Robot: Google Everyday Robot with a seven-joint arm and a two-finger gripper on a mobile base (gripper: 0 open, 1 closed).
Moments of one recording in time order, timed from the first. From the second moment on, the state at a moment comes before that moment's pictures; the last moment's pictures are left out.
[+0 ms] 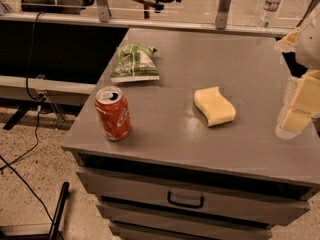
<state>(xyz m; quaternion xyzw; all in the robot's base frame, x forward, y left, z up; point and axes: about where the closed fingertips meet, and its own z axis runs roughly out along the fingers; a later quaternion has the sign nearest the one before) 0.438 -0.216 0.977 -0.60 0.78 -0.04 0.16</state>
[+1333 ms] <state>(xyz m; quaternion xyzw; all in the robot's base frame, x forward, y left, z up) 0.483 -0.176 0.908 -0.55 0.82 0.01 0.15</state>
